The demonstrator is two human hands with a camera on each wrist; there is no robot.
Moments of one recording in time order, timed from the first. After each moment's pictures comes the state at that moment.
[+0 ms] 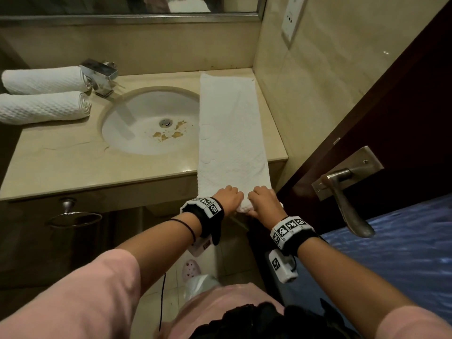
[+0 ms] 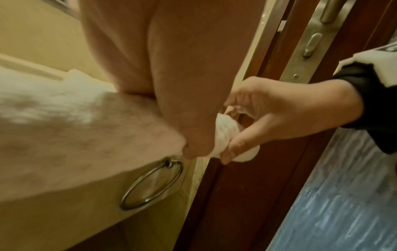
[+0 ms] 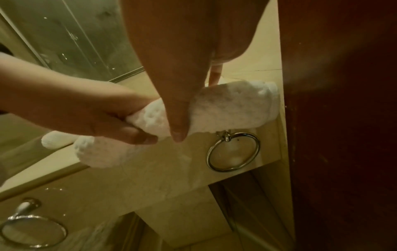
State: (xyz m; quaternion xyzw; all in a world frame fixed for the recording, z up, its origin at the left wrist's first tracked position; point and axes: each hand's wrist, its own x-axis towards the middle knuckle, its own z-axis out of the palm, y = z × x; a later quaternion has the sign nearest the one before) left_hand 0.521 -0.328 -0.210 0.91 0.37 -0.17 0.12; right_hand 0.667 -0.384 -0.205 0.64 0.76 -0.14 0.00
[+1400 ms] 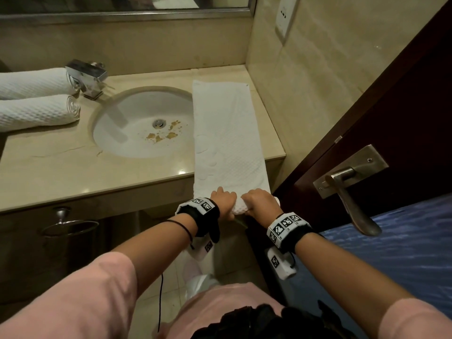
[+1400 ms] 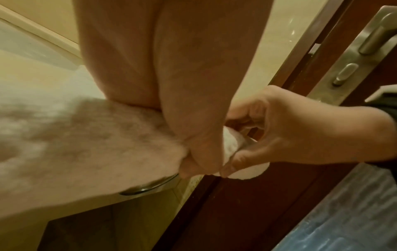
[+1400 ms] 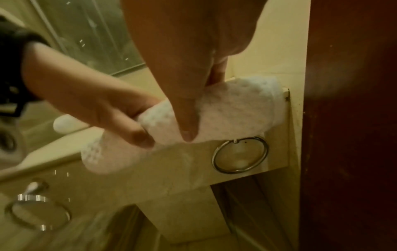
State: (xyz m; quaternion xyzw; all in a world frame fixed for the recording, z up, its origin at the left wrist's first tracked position) left_hand 0.507 -0.322 -0.215 0.87 0.41 -0.19 0.20; right_hand 0.647 -0.373 -0.199 0.64 0.75 -0.16 0.04
